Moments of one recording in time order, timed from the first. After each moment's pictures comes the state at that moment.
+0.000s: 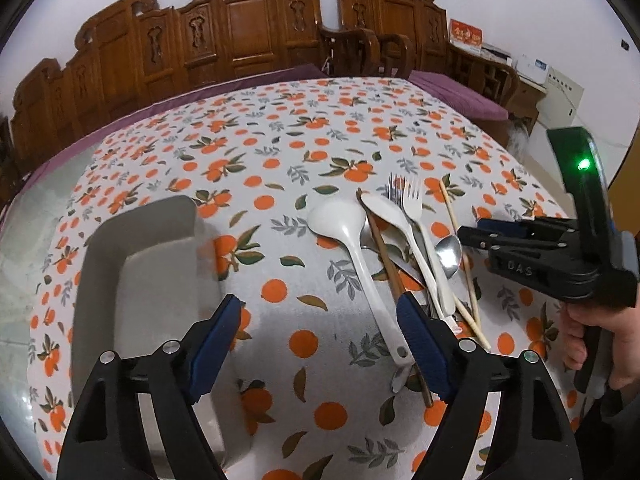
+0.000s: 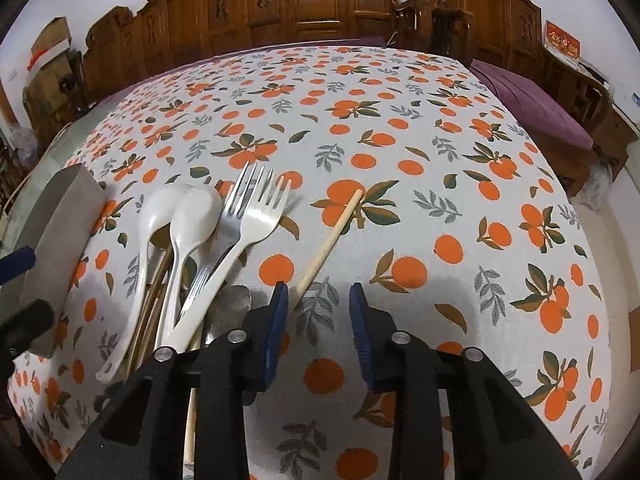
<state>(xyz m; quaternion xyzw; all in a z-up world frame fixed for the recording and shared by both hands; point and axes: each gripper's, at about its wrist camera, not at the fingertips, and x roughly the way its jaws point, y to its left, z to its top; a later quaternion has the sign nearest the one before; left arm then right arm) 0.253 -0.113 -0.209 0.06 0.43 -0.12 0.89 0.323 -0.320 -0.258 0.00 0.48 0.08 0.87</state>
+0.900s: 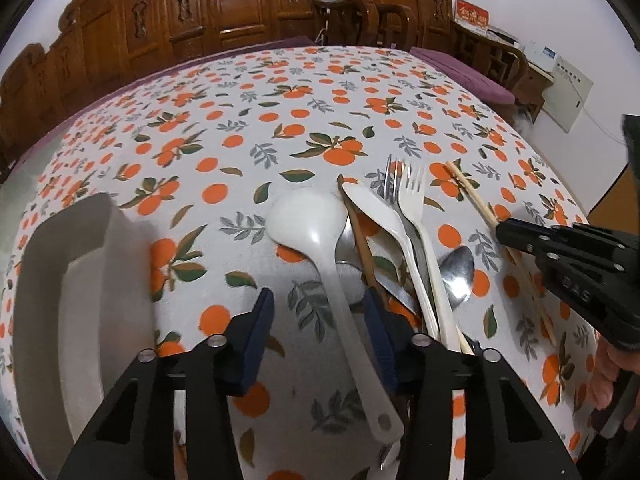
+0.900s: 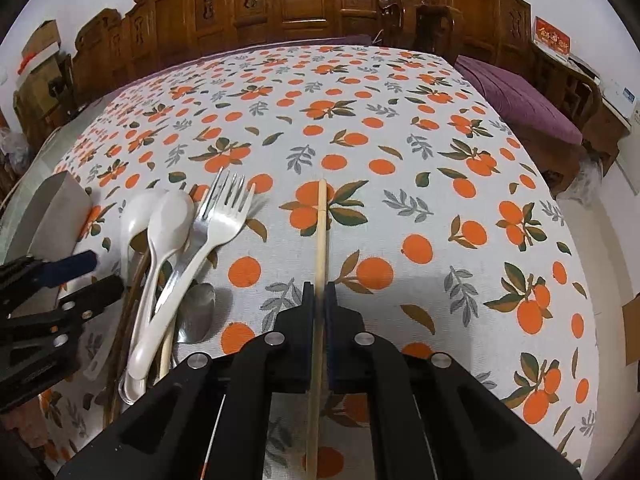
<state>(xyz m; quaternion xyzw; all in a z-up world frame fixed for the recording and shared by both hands) 0.303 -0.147 -0.248 0.05 0.47 -0.12 0.87 0.326 -0.336 -0.256 0.00 0.48 0.07 0.88</state>
